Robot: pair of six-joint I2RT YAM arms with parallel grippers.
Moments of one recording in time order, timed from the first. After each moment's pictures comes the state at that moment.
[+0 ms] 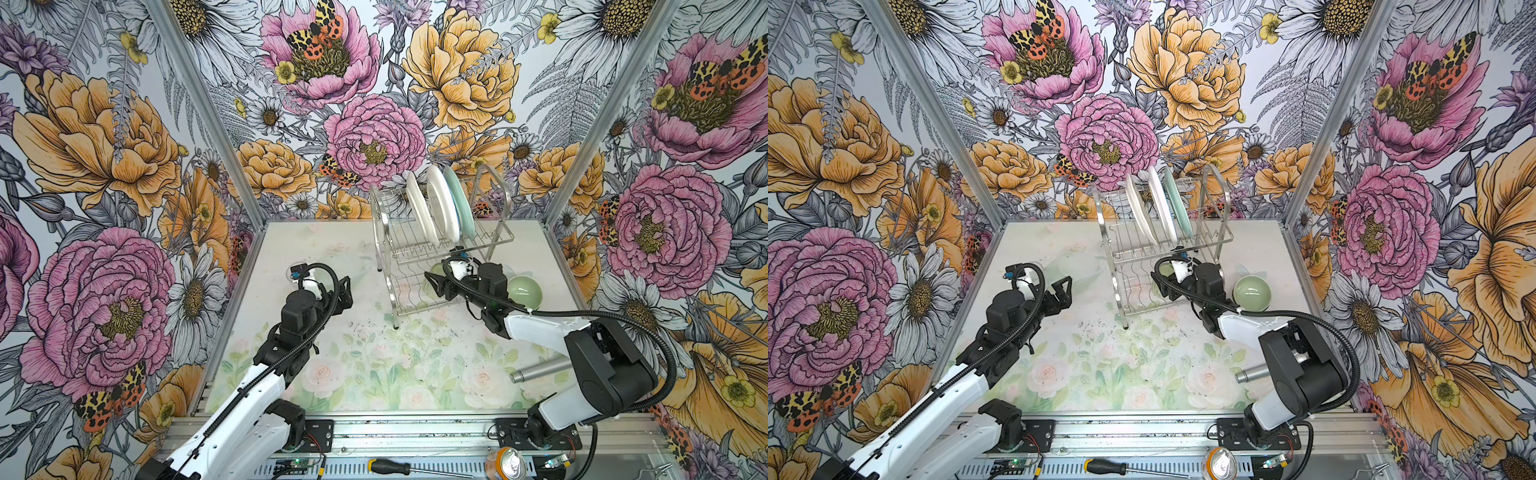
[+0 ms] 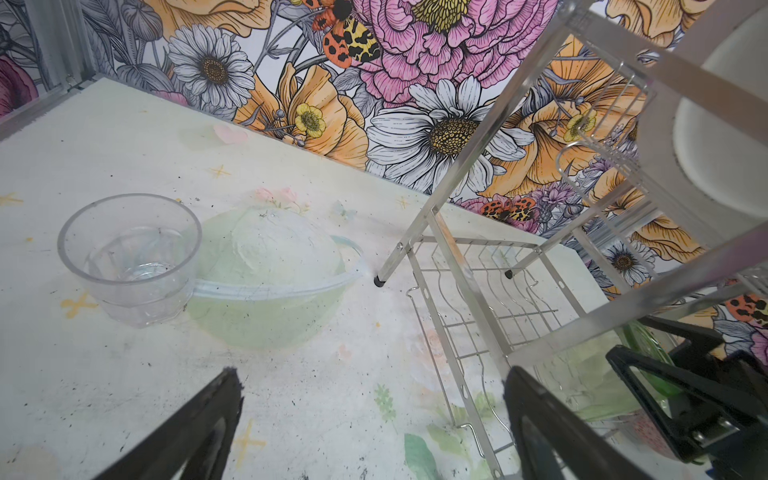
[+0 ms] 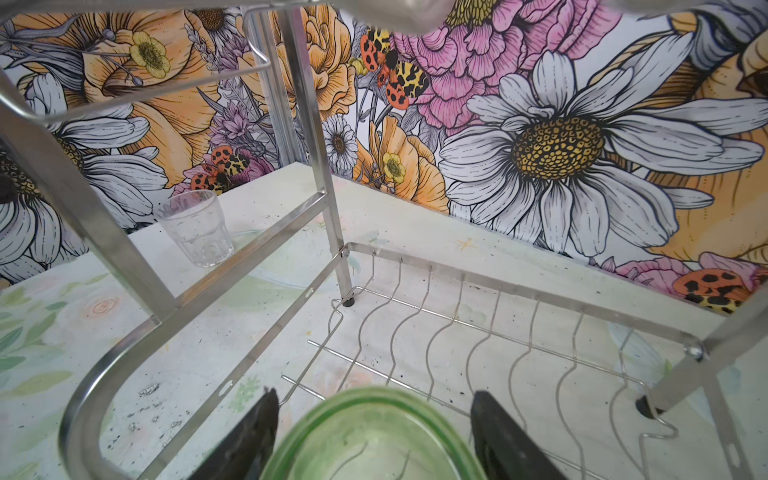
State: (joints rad) left arm -0.39 0.80 0.52 -0.01 -0.18 -0.51; right arm 0.41 1.51 0.68 0.61 -0.31 0.00
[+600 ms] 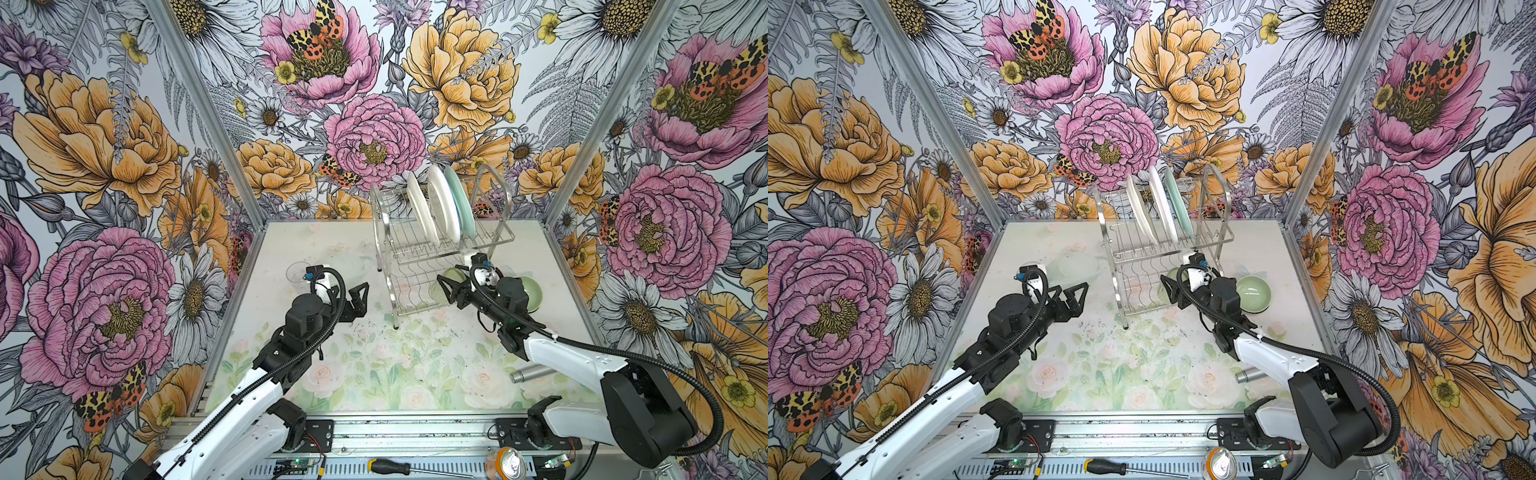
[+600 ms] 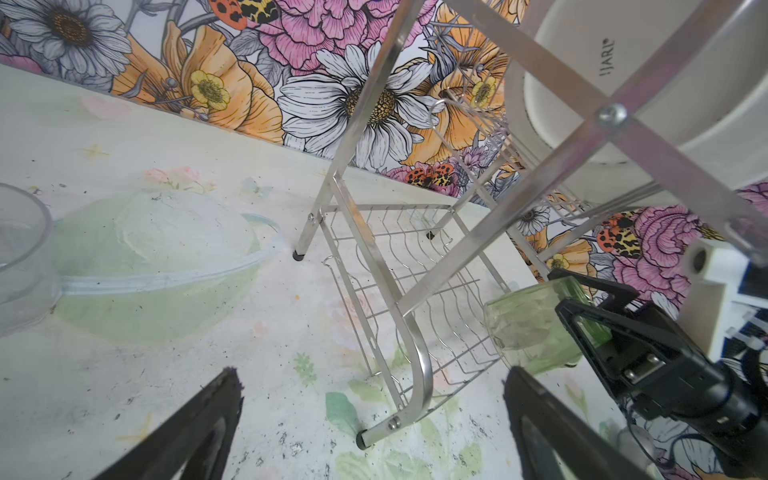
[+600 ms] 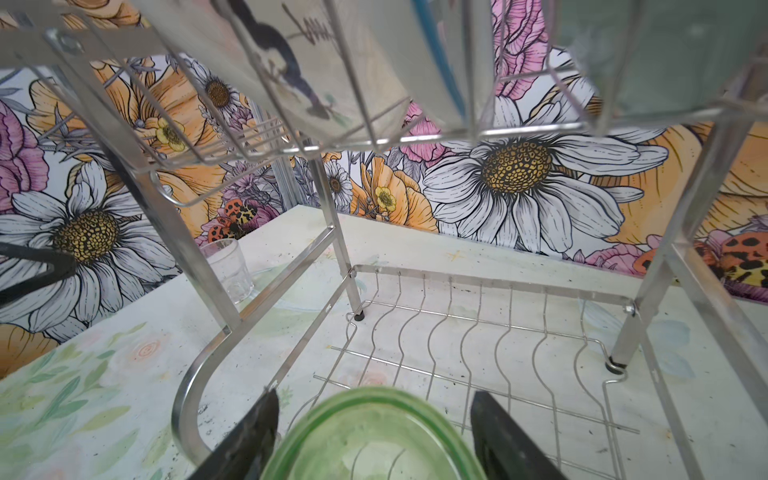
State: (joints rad) left arm -0.55 0.77 0.56 -0.04 -0.09 -0.54; right arm 0.41 1.25 0.52 0.61 -0.25 0.16
